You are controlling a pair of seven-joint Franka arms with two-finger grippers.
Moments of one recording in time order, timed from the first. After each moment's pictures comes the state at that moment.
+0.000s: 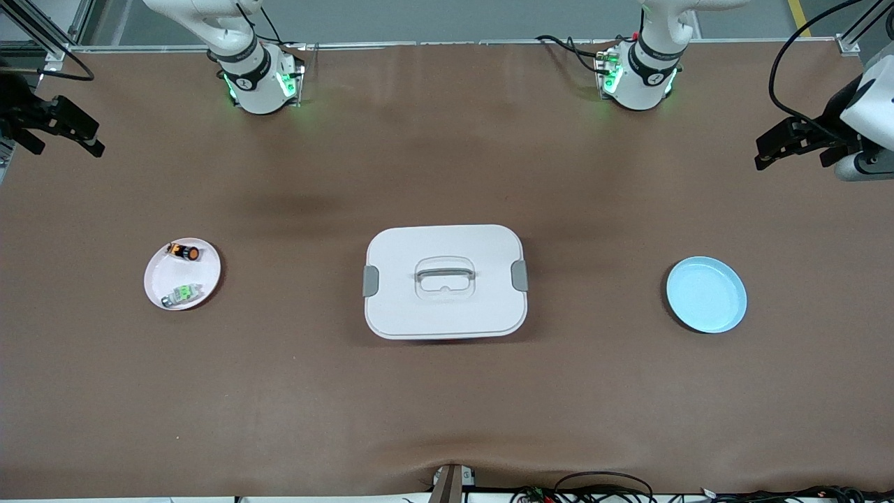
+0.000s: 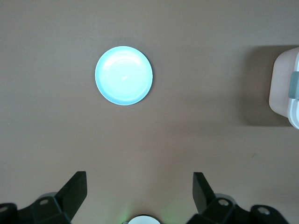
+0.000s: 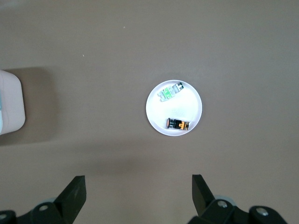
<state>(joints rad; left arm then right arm) -0.04 -0.05 -0.03 -1.58 0.02 1.48 -0.10 -0.03 -0.29 -0.04 -1.87 0.00 1.68 -0.01</state>
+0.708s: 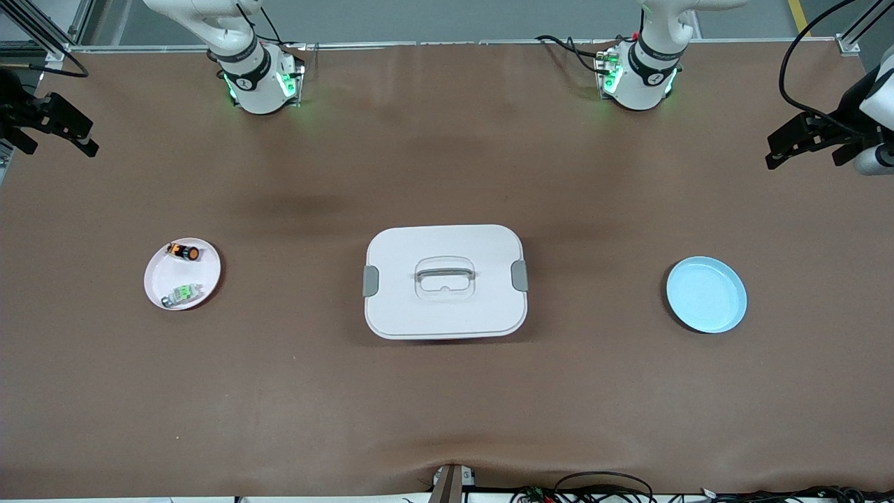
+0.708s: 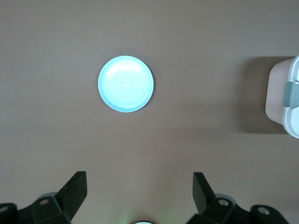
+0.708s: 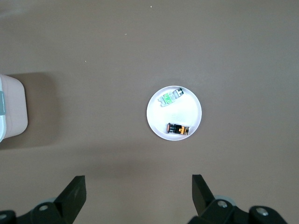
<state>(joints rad) -0.04 -0.04 -0.03 -1.53 0.02 1.48 -0.09 -0.03 -0.28 -0.04 -1.85 0.00 1.68 -0.01</state>
